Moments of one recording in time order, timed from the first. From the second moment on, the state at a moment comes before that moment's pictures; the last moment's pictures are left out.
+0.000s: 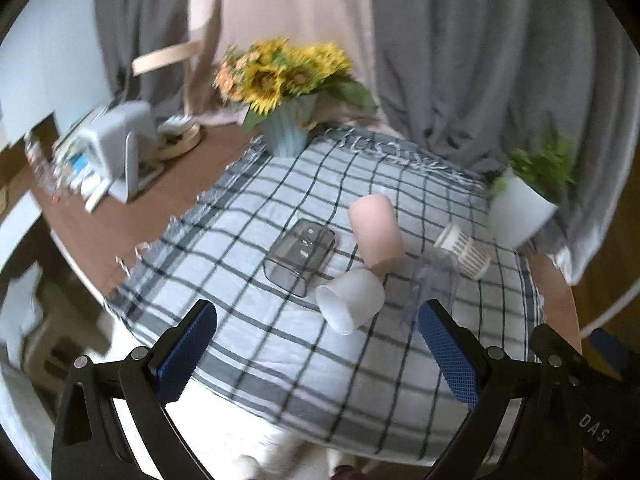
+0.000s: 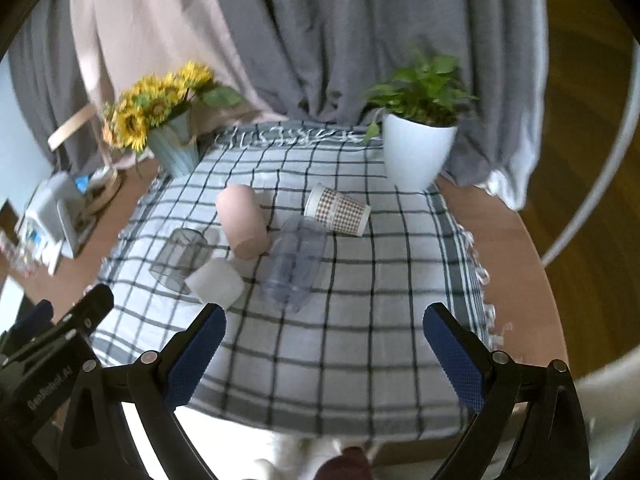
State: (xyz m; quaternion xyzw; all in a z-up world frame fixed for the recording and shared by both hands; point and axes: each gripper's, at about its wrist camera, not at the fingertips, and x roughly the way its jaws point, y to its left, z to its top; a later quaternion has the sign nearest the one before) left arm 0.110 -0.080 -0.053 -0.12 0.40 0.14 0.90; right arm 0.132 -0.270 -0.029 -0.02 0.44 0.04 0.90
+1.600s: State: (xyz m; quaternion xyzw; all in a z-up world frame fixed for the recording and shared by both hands) left arm 0.295 -0.159 -0.146 -0.16 0.47 0.40 0.77; right arm 0.427 -0.254 -0.207 -0.28 0.62 0.33 0.66
